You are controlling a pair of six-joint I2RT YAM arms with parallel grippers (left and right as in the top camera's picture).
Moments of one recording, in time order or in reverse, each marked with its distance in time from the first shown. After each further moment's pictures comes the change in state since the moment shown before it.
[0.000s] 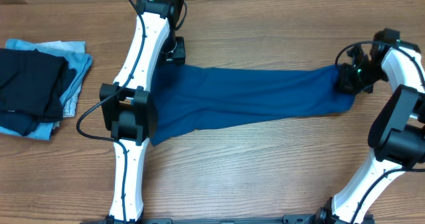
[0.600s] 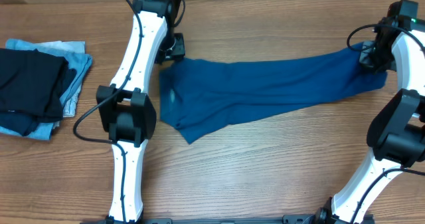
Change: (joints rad) left arm 0.002 -0.031 0.002 0.016 0.025 0.003; right arm 0.011 0.008 0.241 -0.031 0.389 0.117
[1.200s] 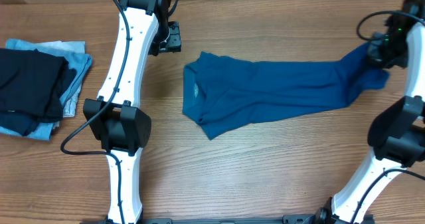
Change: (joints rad) left arm 0.000 -0.136 0.031 -0.048 0.001 0.000; right arm -0.002 0.007 0.234 -0.328 -0.142 0.072
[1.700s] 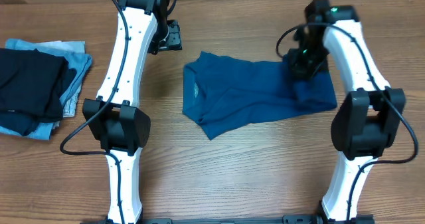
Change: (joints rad) left arm 0.010 0.000 0.000 0.019 0.000 0.000; right arm 0.406 0.000 -0.219 0.025 -0.114 0.005
